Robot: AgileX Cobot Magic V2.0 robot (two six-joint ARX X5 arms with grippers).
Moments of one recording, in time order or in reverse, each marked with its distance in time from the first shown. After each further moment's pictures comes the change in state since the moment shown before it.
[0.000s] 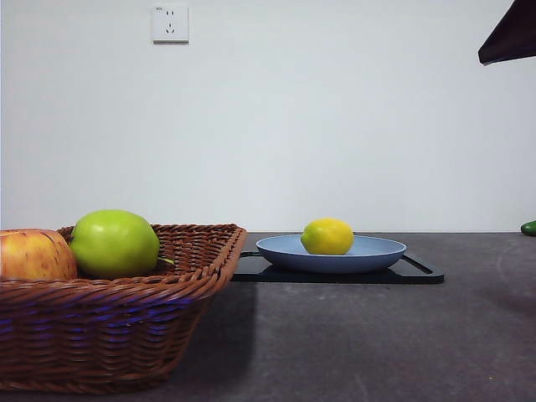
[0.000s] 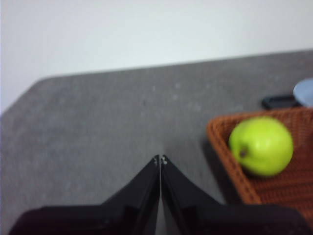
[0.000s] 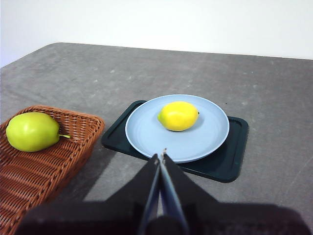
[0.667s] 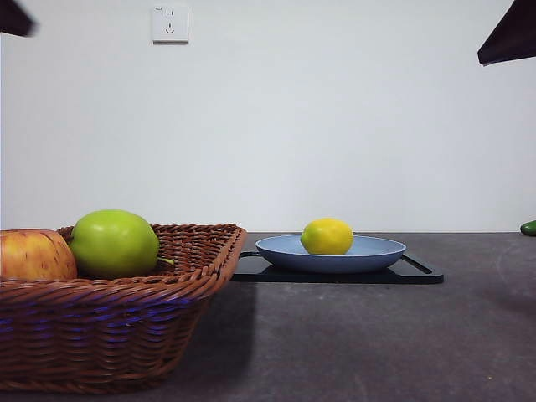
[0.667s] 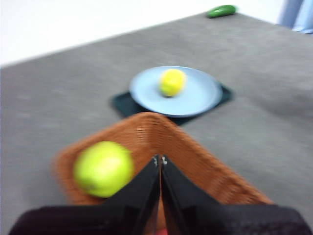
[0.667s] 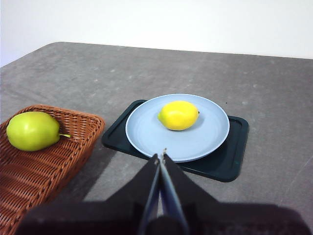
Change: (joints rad) left arm -0.464 0.390 0.463 -0.220 0.058 -0.027; right arm 0.000 0.000 0.000 0.000 0.000 0.000
